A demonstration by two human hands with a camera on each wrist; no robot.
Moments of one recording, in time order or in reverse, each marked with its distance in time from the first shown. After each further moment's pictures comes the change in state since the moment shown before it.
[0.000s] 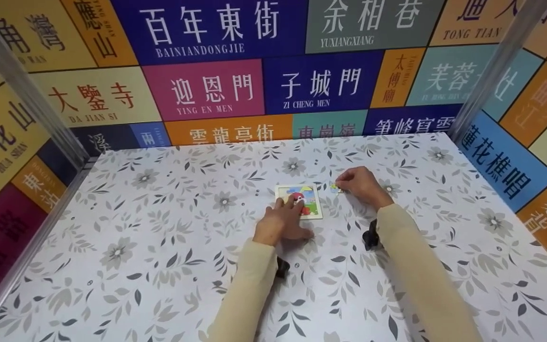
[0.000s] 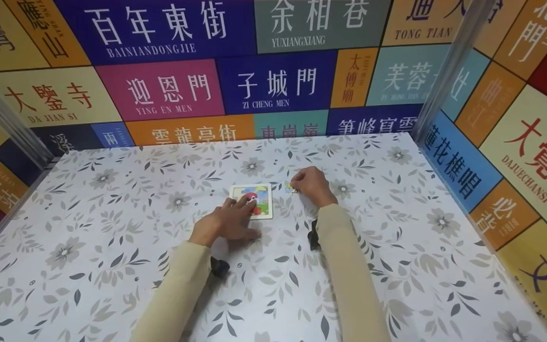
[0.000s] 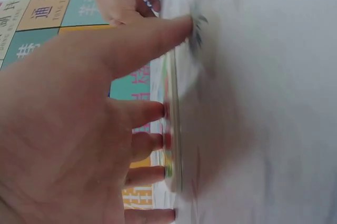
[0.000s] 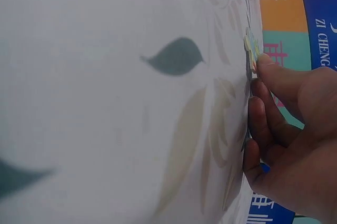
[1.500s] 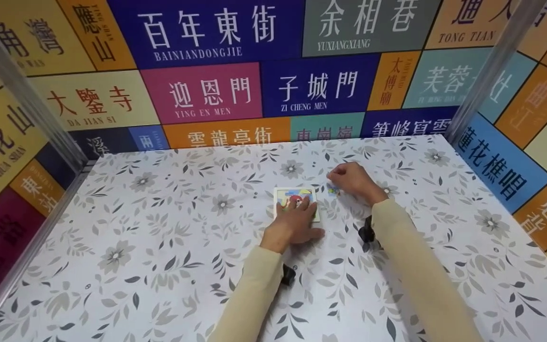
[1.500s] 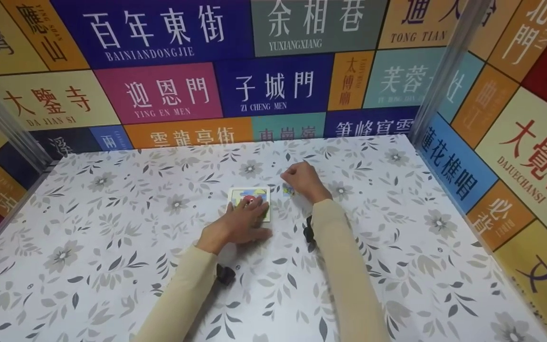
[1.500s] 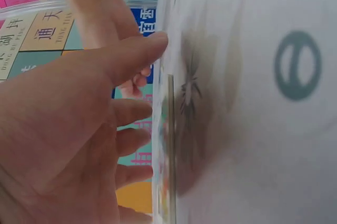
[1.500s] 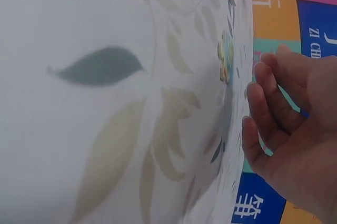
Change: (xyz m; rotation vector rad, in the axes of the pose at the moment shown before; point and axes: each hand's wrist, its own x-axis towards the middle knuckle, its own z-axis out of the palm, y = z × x) left_hand 0.009 0.020 0.011 0.090 0.112 0.162; right_hand 0.008 -0.015 -0.005 -0.054 -0.001 -0.106
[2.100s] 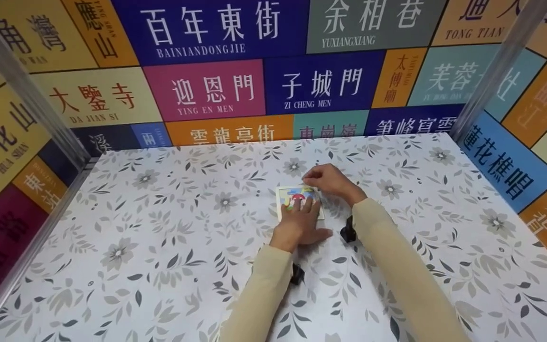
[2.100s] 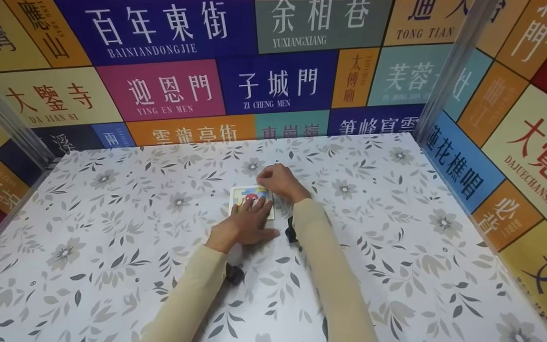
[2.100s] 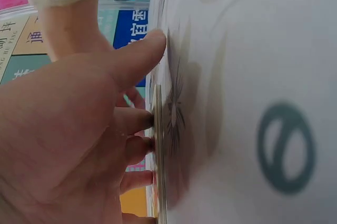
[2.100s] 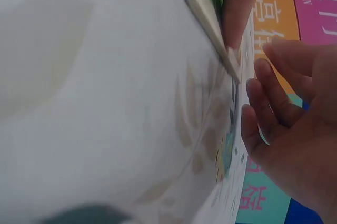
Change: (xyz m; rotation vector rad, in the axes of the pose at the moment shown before) left_hand 0.001 0.005 0.004 0.049 -0.044 -0.059; right_hand 0.012 -0.040 0.042 0.045 -0.141 -0.051
